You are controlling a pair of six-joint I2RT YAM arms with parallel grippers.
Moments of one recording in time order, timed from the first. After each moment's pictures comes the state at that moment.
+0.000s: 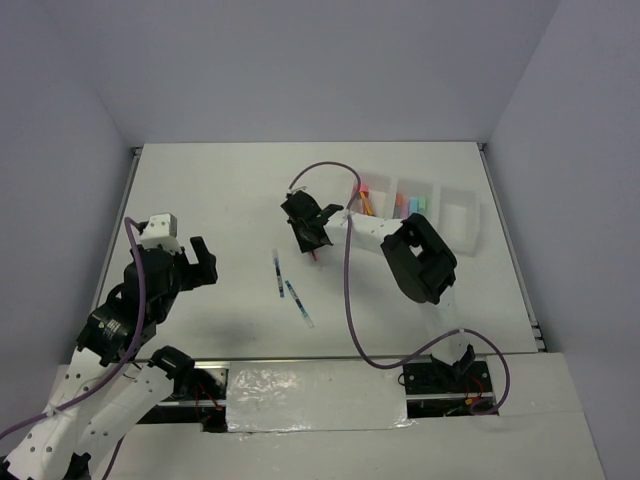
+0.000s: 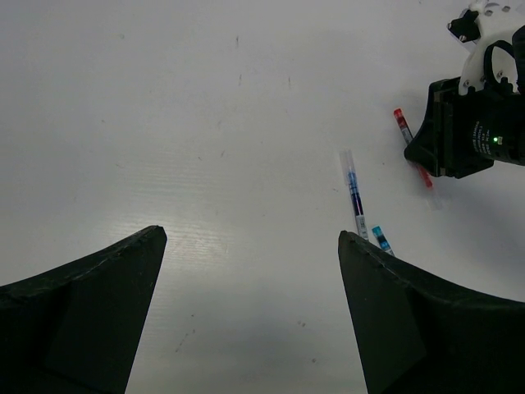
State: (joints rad) left arm -0.45 0.54 0.80 -0.74 -0.40 -0.40; right arm 0.78 2.10 1.50 -0.40 0.24 0.32
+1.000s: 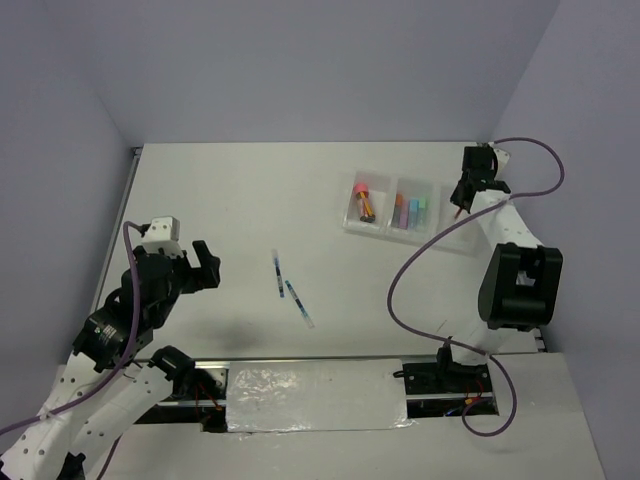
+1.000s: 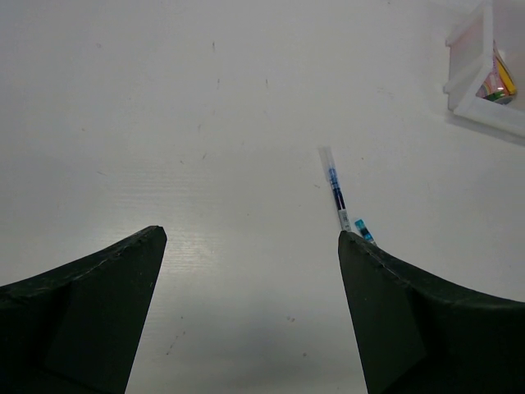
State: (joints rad) left arm -0.50 0.50 0.80 -0.74 -0.40 -0.40; right arm -0.11 1.58 1.19 -0.39 0.33 0.37
